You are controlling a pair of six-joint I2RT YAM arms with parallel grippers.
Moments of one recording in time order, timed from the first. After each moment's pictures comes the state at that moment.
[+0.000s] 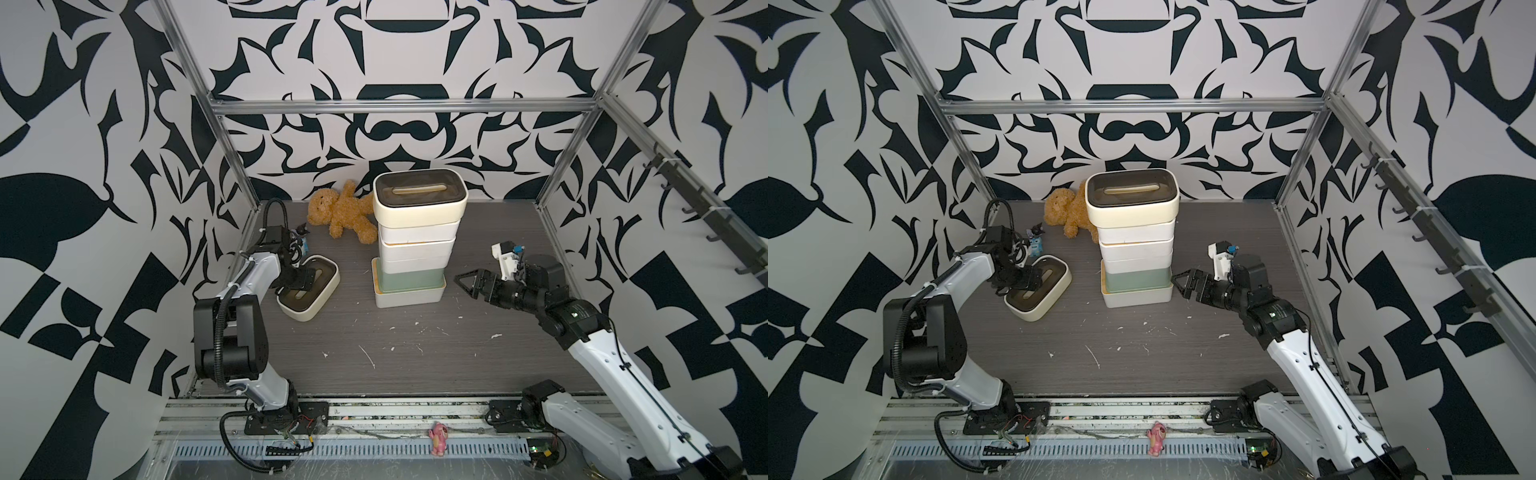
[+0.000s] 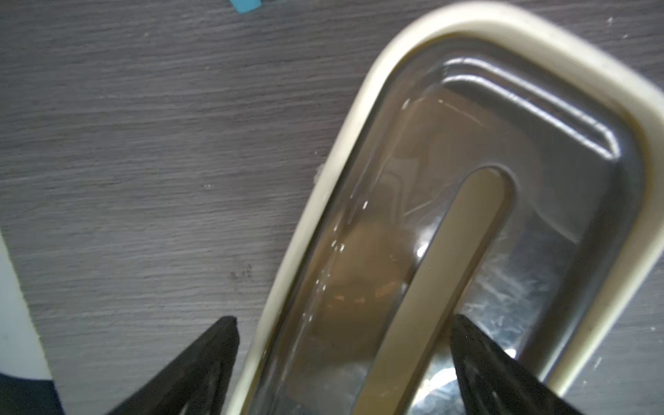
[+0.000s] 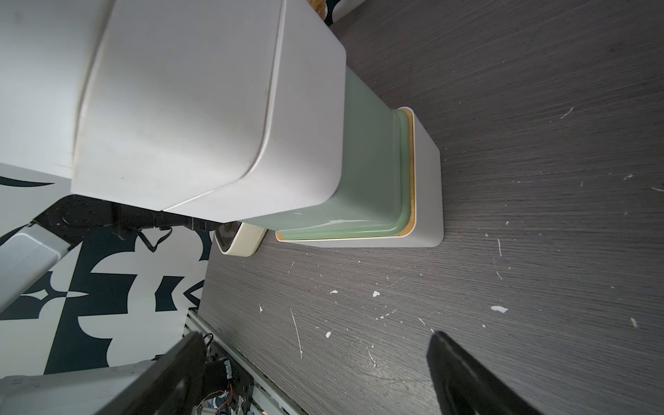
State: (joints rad) left arm 0.03 1.64 1.14 -0.76 0.04 0.18; right arm 0.32 0.87 0.84 -0.55 -0.47 0.66
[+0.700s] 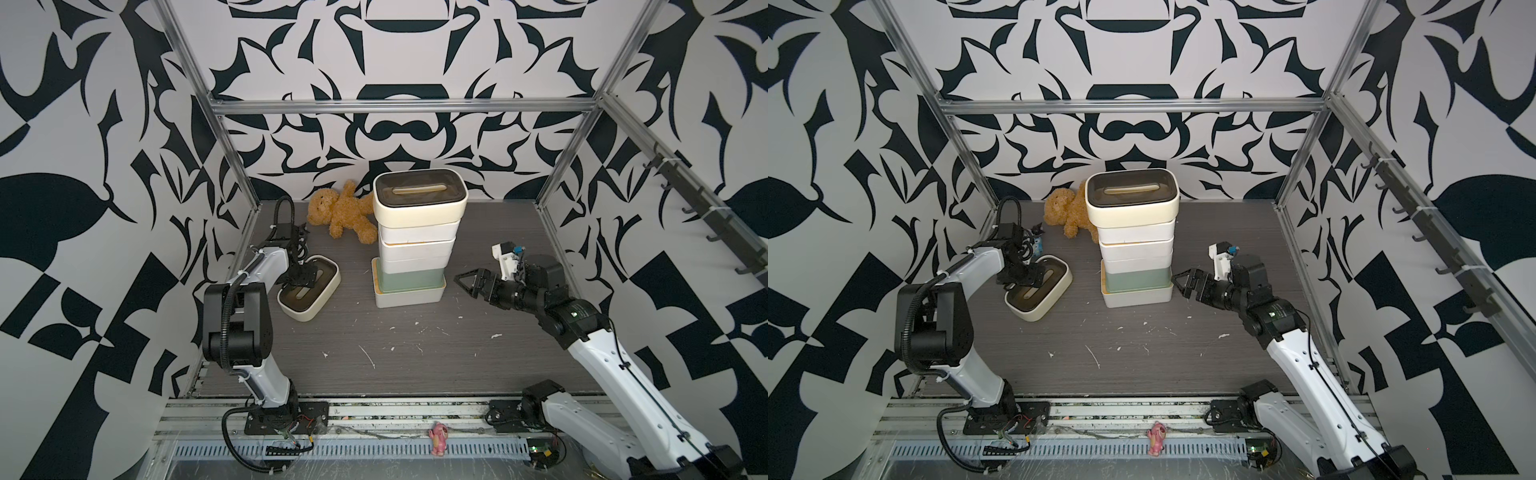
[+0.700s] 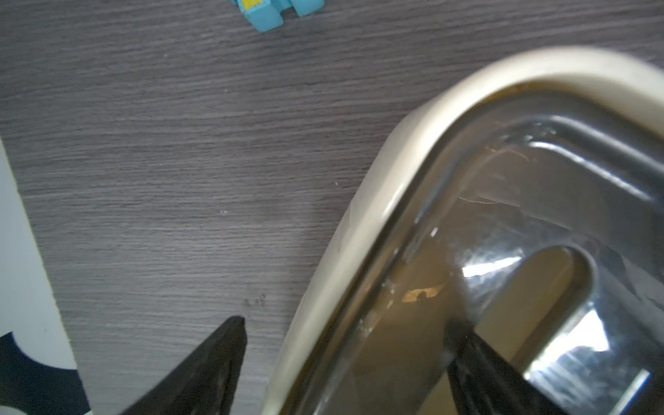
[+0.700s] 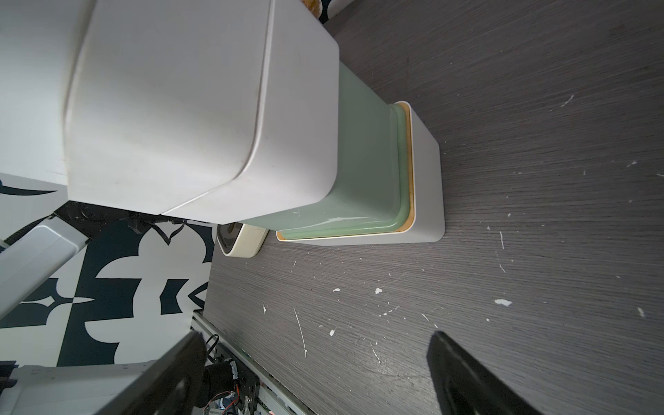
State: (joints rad) left arm 0.00 1.71 1.17 -0.74 -0.08 0.12; right arm 0.32 0.88 0.84 -0.56 -0.47 0.69
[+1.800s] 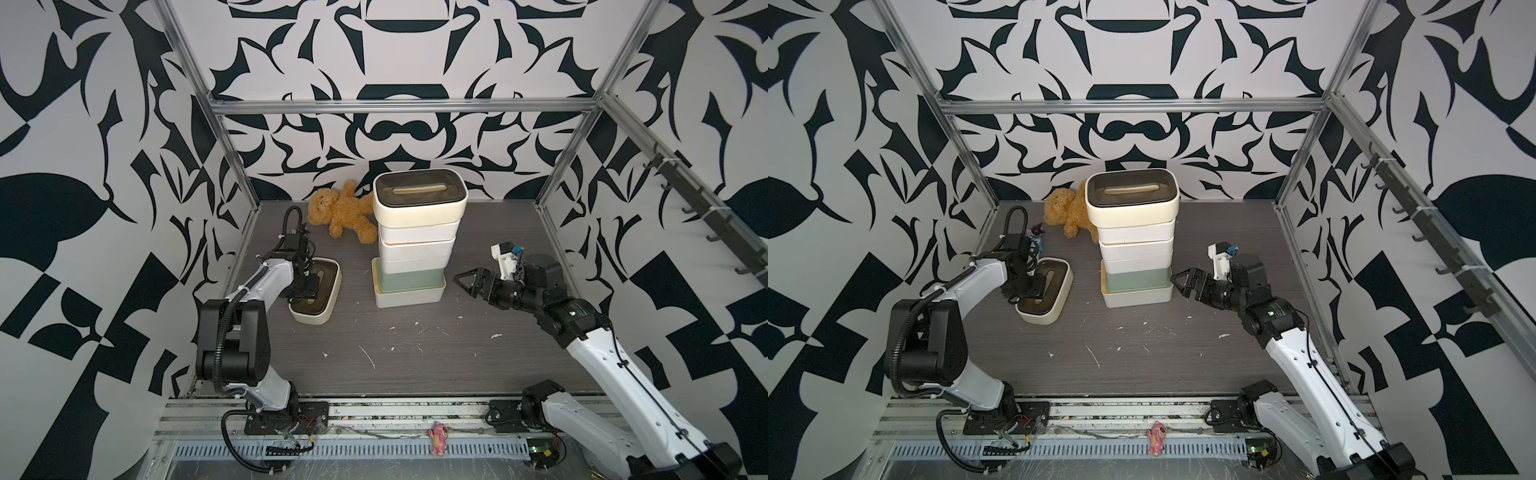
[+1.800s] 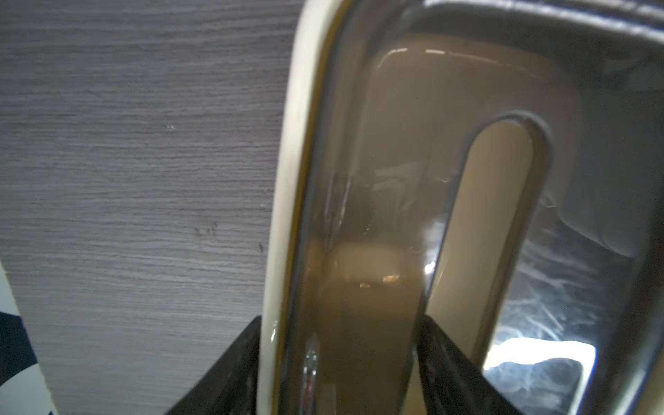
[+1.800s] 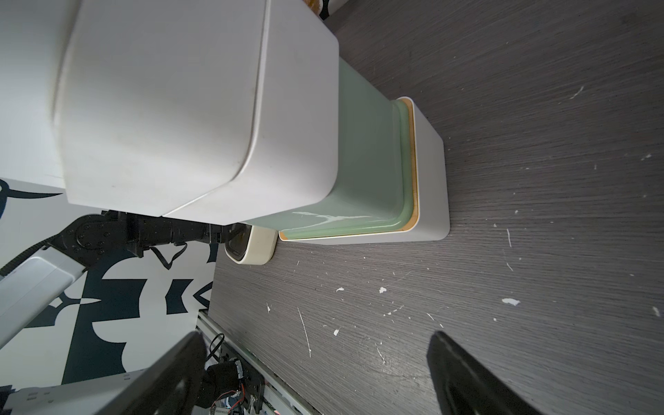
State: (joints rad) left arm -0.09 1.59 1.03 -0.76 -0.09 0.00; right arm 0.32 0.88 0.84 -0.54 -0.48 0.70
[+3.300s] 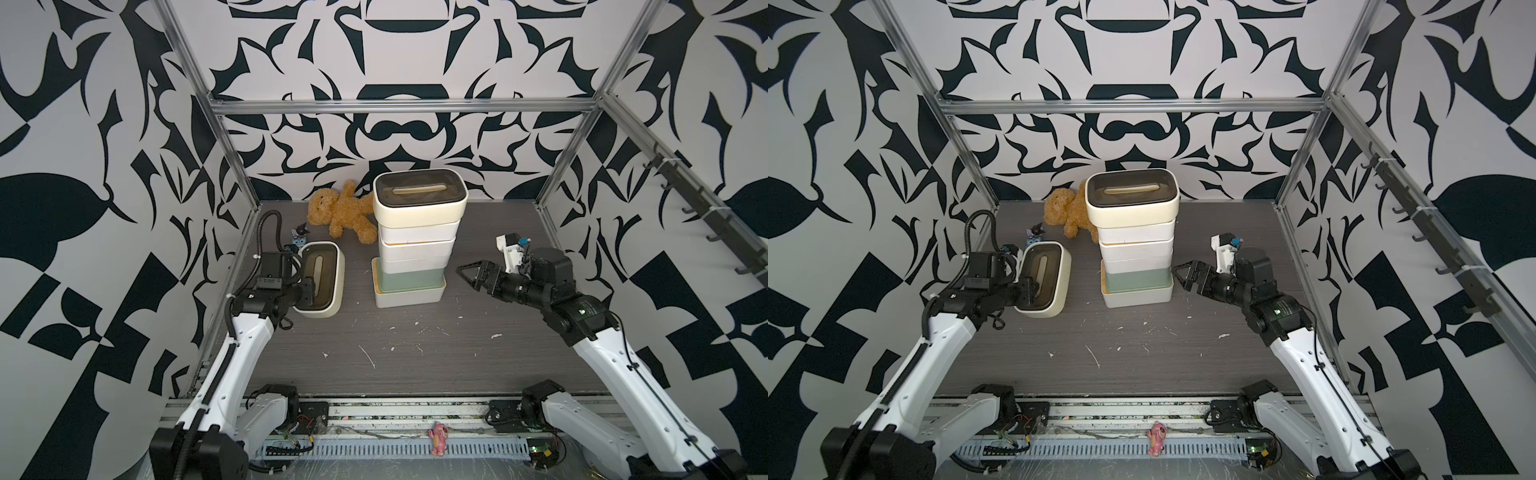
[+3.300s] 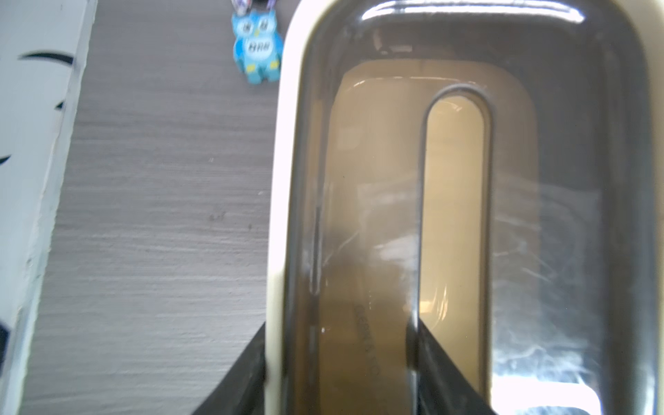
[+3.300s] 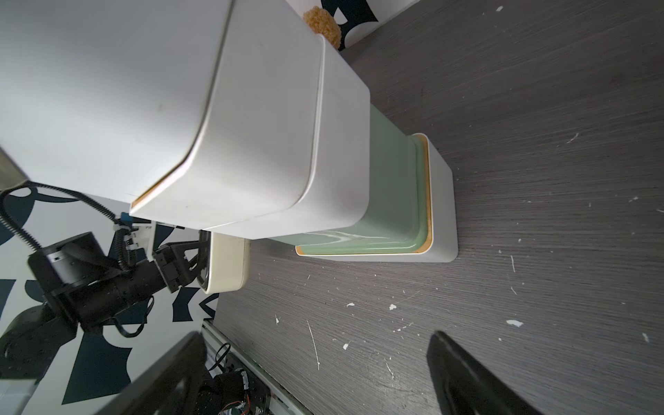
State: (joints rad) left arm -0.12 0.95 0.85 -0.73 0.07 -0.12; right arm 0.32 0.88 0.94 -0.57 -0.44 0.69
